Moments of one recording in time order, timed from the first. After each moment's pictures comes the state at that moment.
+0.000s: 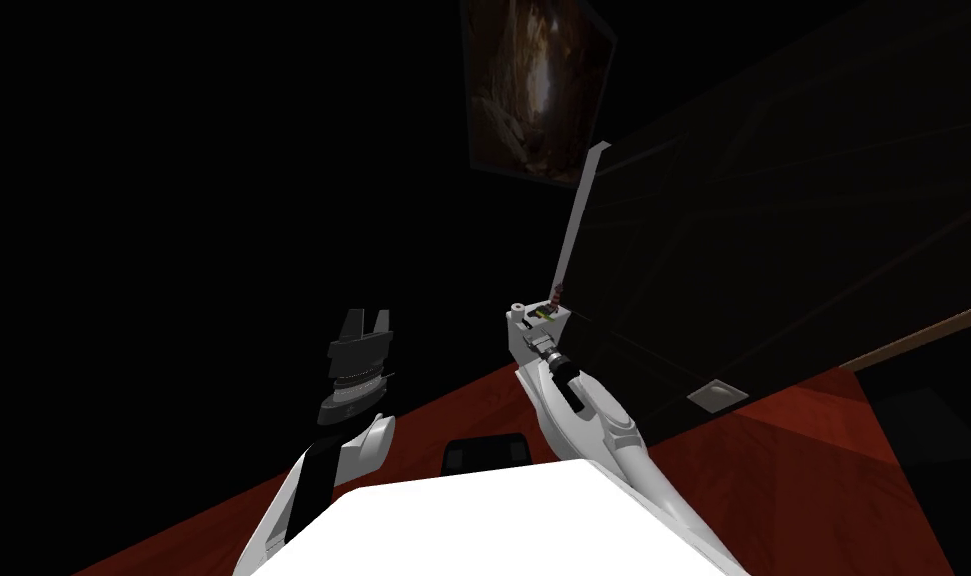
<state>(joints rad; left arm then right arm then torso) 0.46 0.01 0.03 -2.29 -0.11 -0.64 0.08 0.18 -0.35 0.01 -1.67 1.14 -0.17 0.39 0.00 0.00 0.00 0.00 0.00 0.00</state>
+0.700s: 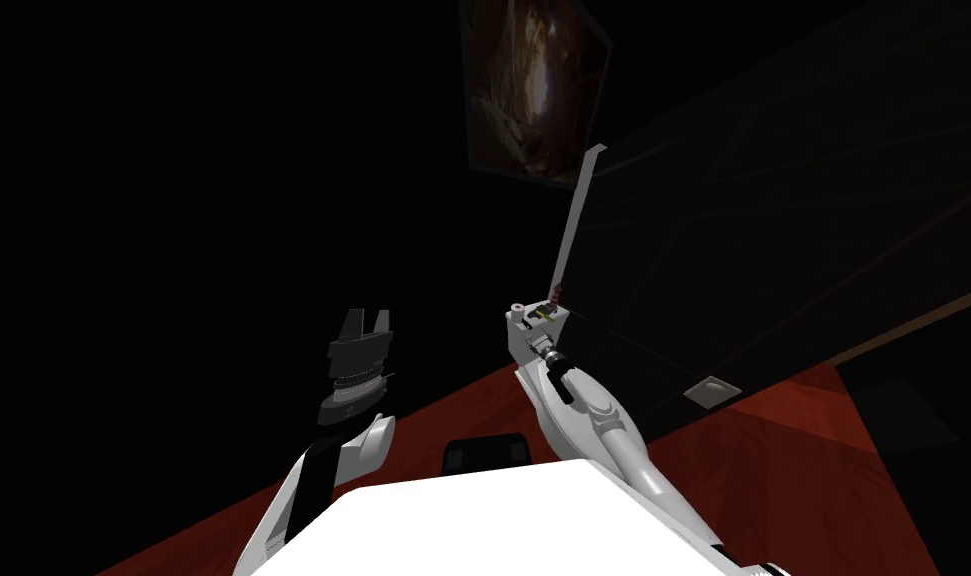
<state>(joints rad) 0.46 0.01 0.03 -2.29 -0.11 -0.64 0.08 0.09 -0.36 0.04 -1.52 1.34 -0.06 0.46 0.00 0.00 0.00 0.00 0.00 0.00</state>
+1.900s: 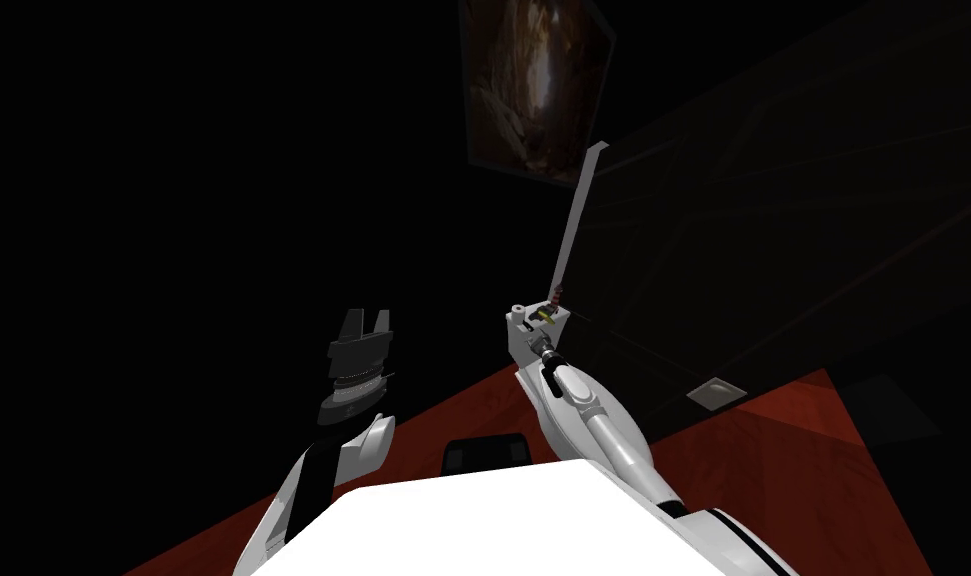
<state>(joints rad) 0.46 0.01 0.03 -2.29 -0.11 -0.64 0.08 -0.02 -0.33 0.07 -1.34 1.54 0.05 0.58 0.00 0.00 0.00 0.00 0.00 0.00</state>
